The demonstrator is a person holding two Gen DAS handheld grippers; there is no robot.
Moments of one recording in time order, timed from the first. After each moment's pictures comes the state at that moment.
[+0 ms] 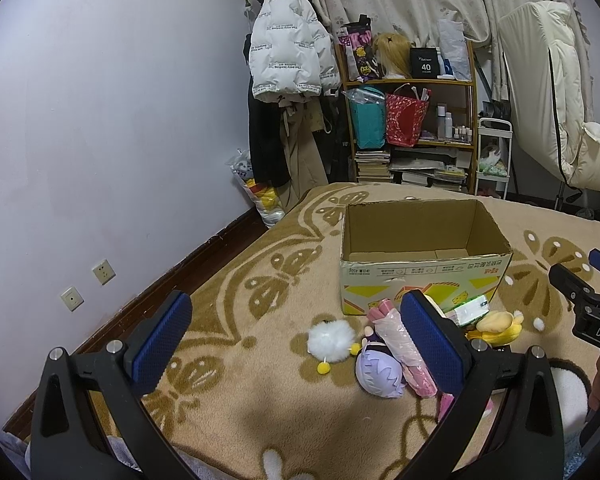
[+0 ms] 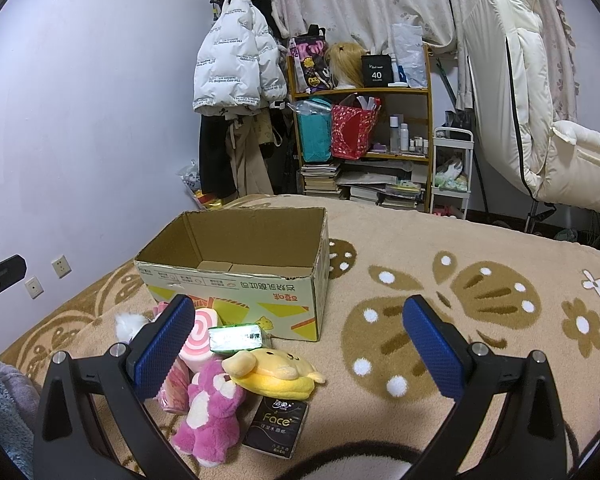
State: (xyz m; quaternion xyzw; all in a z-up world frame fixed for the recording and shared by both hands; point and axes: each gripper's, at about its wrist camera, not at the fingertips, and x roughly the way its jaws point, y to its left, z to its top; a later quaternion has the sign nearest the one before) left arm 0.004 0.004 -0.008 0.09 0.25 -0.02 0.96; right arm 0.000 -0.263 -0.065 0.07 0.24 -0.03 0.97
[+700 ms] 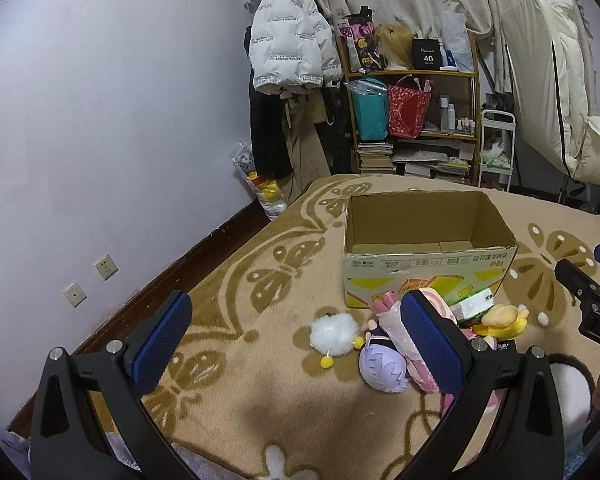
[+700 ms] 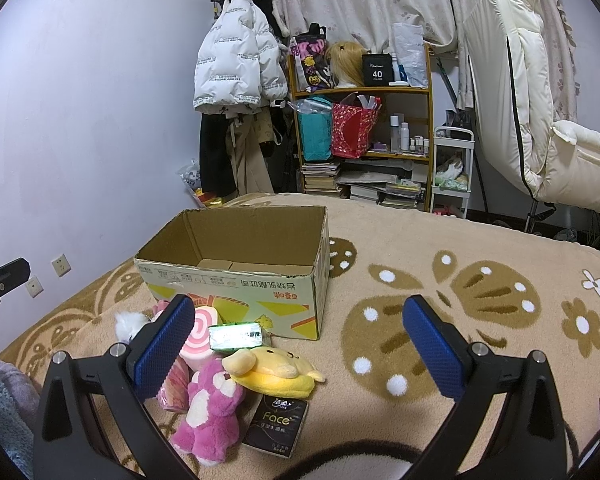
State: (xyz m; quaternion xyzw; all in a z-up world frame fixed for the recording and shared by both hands) left arm 0.005 0.001 -0.014 0.10 0.27 -0.01 0.96; right arm 0.001 -0.263 -0.065 0.07 0.24 -0.03 0.97
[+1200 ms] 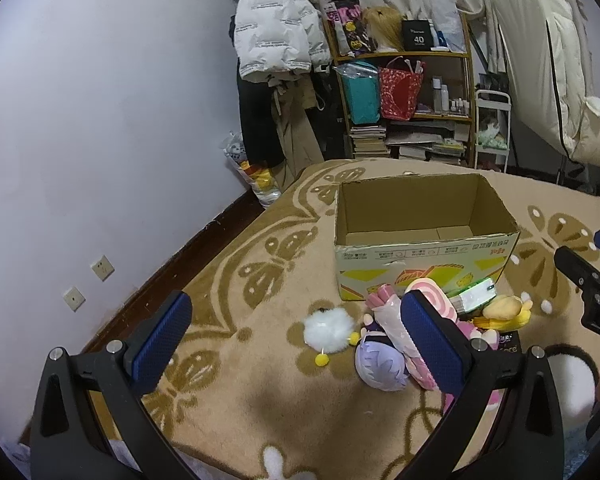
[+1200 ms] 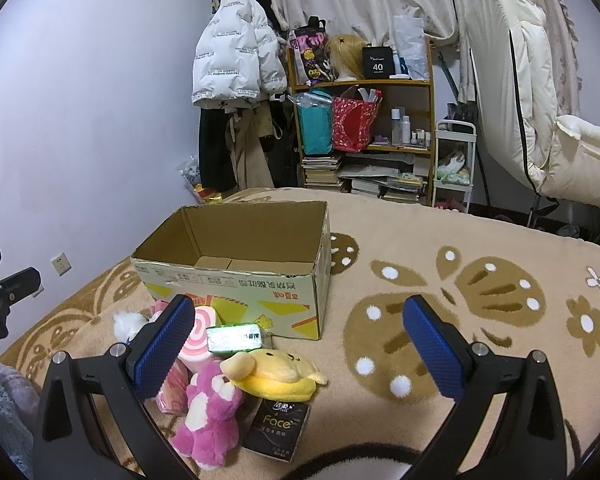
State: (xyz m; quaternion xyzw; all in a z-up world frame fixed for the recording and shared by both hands) left arm 0.024 -0.012 -0.015 0.12 0.30 -0.02 0.95; right arm 0.009 -0.268 -0.073 0.07 0.25 -0.03 0.97
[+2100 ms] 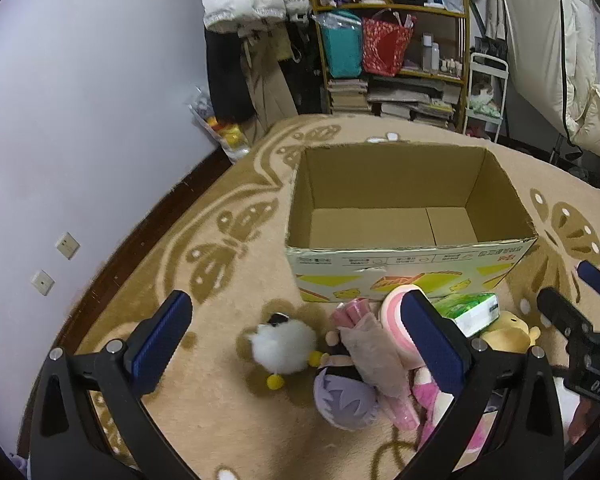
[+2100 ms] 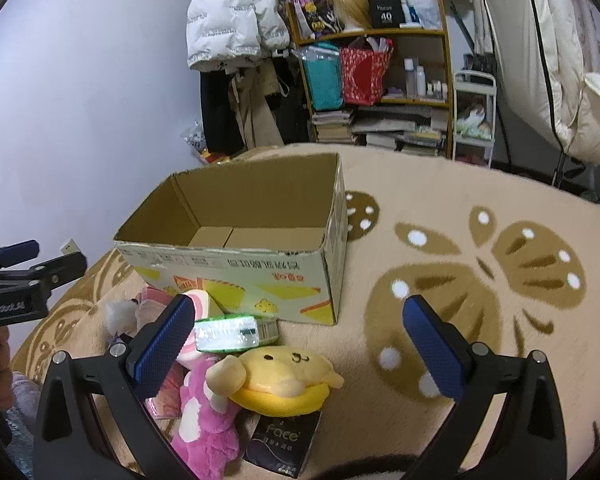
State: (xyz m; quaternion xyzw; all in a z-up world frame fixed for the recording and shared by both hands) left arm 0.114 -0.049 -0.048 0.11 0.39 -0.05 0.91; right arm 0.062 -0.276 -0.104 0.11 0.33 0.00 0.94
